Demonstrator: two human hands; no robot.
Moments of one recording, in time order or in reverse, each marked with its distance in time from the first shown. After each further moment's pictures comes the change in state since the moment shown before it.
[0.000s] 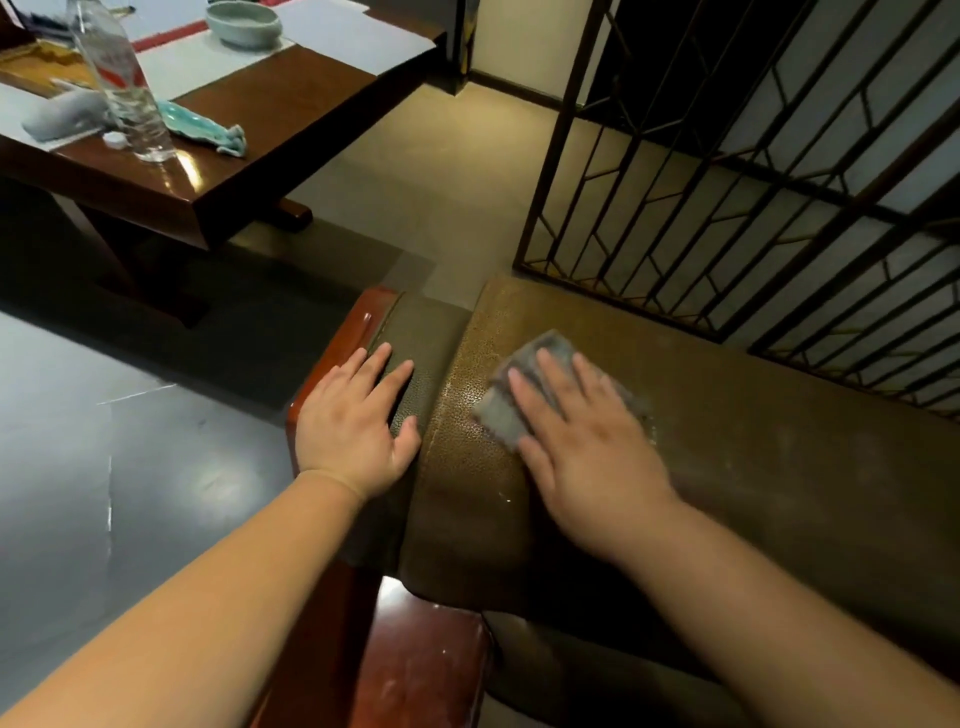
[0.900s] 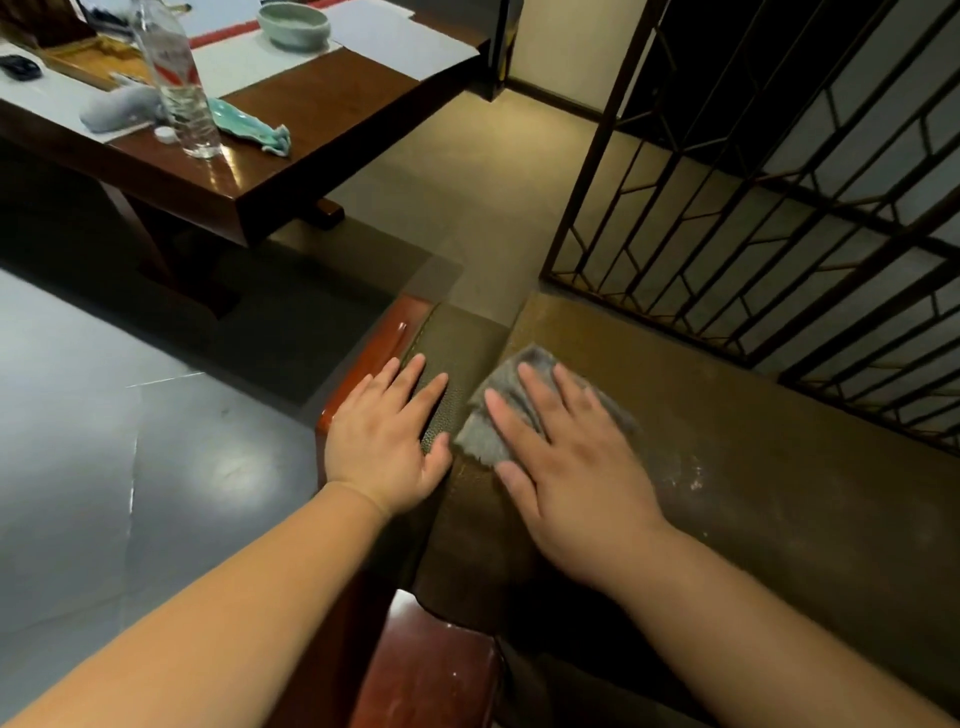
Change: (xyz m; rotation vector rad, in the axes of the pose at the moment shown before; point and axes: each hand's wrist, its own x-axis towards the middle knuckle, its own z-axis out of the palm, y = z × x) left_hand 0.002 0.003 0.003 0.008 -0.046 0.020; right_hand 0.018 -0.029 -0.001 0.031 0.046 -0.134
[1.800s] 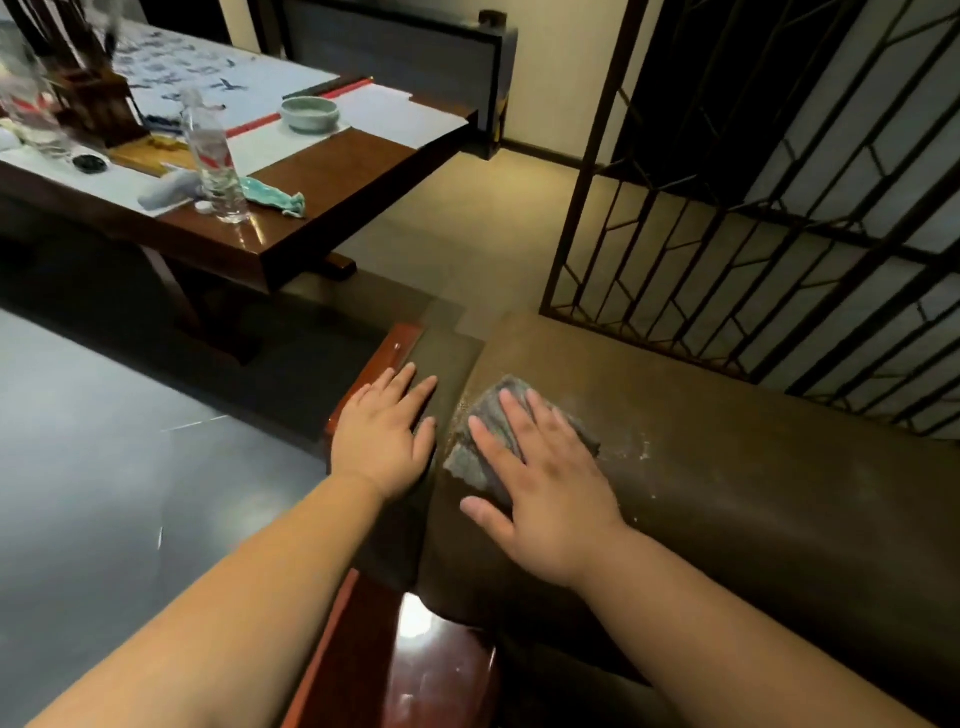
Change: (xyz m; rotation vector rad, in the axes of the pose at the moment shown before) left_hand -0.001 0.012 -0.021 0.017 -0.135 -0.080; right_hand -0.047 -0.002 0.004 0.042 -0.028 -0.048
